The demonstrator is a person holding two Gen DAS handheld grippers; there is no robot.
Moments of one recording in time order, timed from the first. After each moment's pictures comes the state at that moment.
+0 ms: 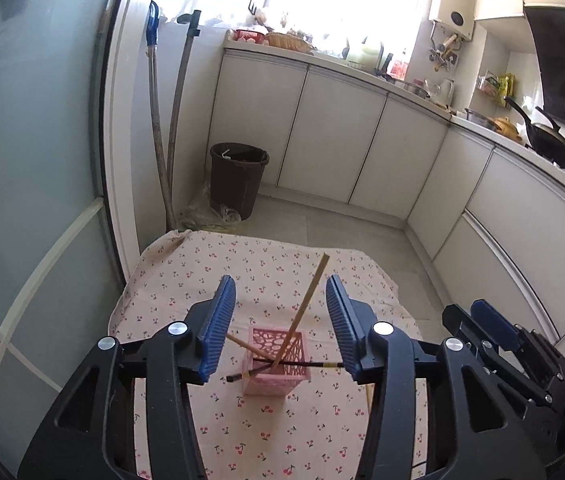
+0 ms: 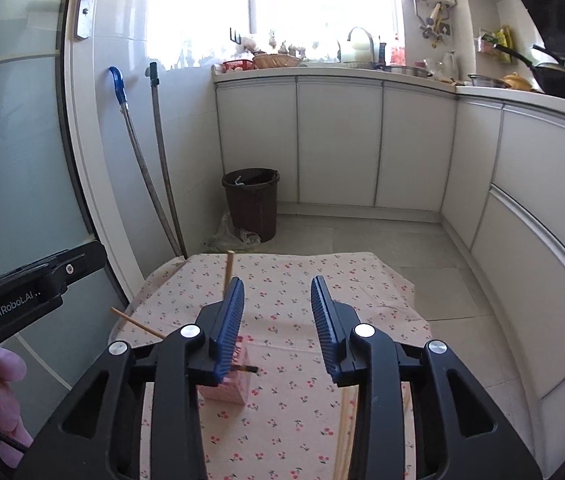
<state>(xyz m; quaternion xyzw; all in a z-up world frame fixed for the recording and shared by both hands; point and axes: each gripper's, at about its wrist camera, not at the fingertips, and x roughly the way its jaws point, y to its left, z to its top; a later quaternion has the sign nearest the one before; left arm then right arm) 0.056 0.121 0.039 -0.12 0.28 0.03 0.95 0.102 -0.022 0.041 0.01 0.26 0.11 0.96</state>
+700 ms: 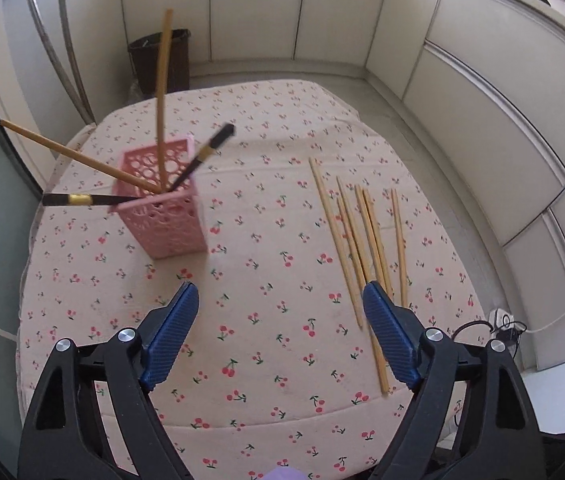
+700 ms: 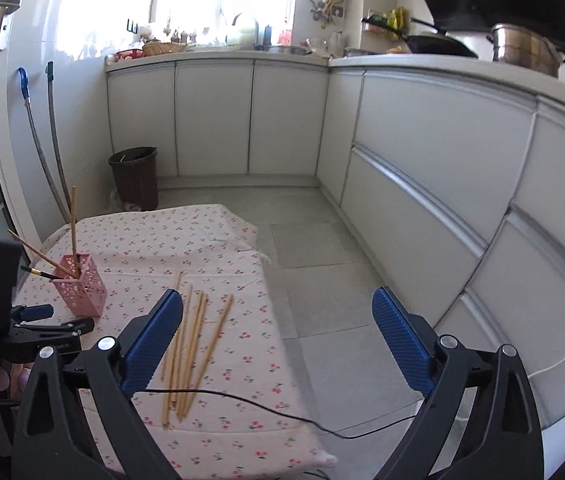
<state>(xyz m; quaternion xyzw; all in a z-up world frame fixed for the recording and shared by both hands) 0.064 0.005 -0.105 -0.01 0.48 -0.07 0.88 -0.020 -0.209 0.037 -0.01 0.26 -0.07 0.96</state>
